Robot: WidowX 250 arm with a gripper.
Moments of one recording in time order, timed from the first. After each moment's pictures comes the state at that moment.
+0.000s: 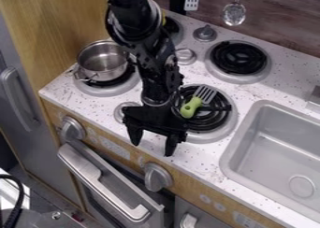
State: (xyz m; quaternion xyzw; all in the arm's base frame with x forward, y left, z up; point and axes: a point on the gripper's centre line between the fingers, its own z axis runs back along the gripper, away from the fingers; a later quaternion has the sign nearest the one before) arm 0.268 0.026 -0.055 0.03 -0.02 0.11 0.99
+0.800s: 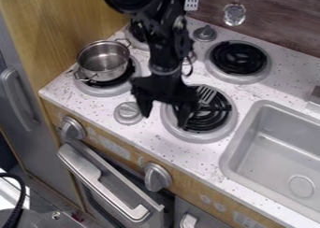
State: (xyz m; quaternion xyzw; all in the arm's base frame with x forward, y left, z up) arm 0.295 0.015 0.004 0.01 -0.08 0.11 0.99
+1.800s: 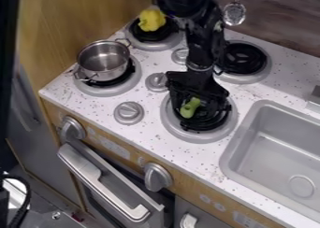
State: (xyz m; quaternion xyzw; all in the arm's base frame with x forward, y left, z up) arm 0.354 0.002 -0.038 0.03 -0.06 0.05 1.00
